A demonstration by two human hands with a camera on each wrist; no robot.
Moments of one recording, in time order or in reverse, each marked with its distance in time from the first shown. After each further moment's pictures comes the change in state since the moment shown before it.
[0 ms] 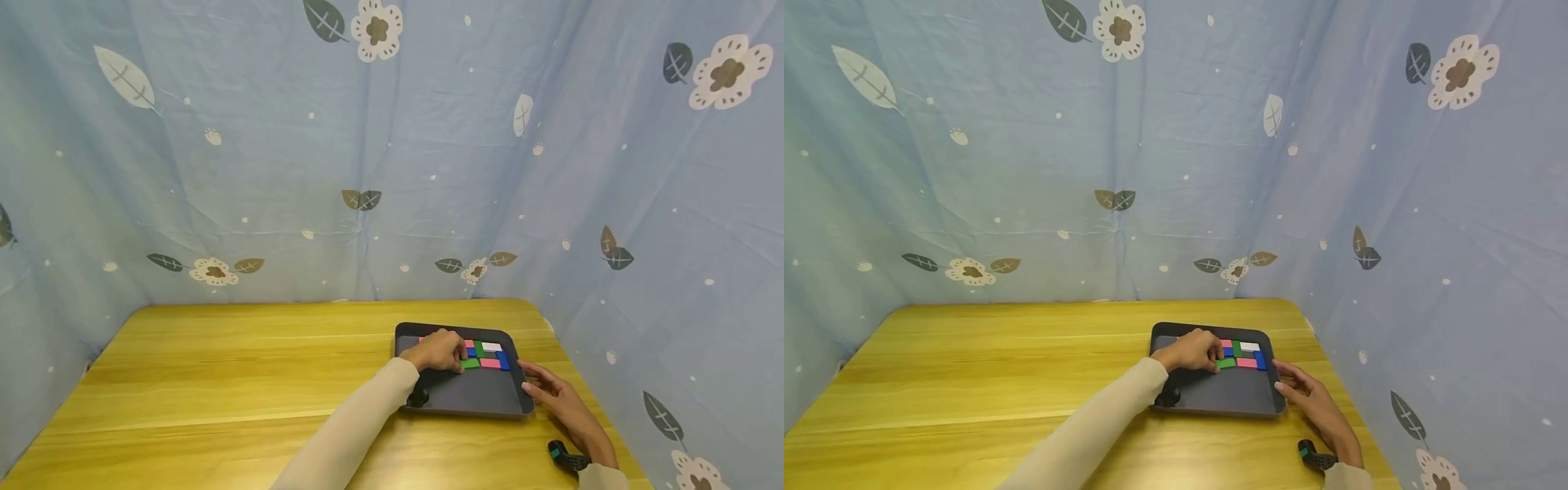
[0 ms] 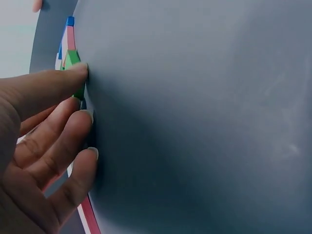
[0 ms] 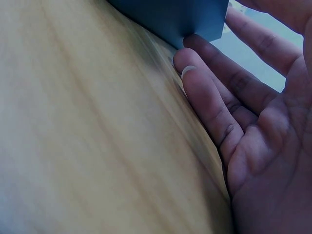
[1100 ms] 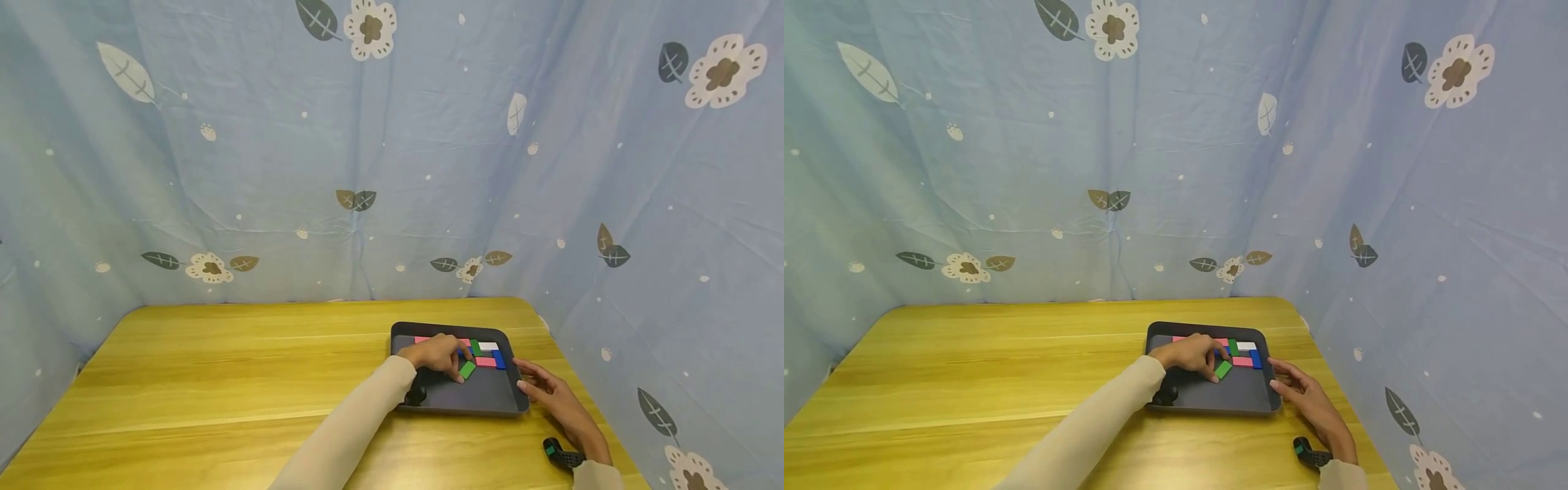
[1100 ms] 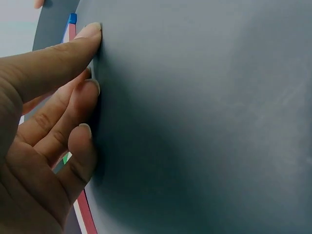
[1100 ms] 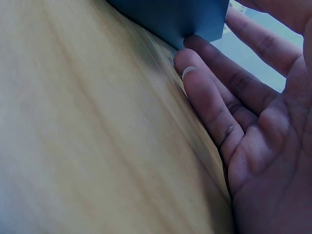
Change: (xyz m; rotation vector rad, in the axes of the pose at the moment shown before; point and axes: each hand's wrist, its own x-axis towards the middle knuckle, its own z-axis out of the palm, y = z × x) left_hand 0.005 -0.001 0.004 -0.115 -0.164 0.020; right_hand 0.001 0.001 -0.003 0.010 -0.004 -0.021
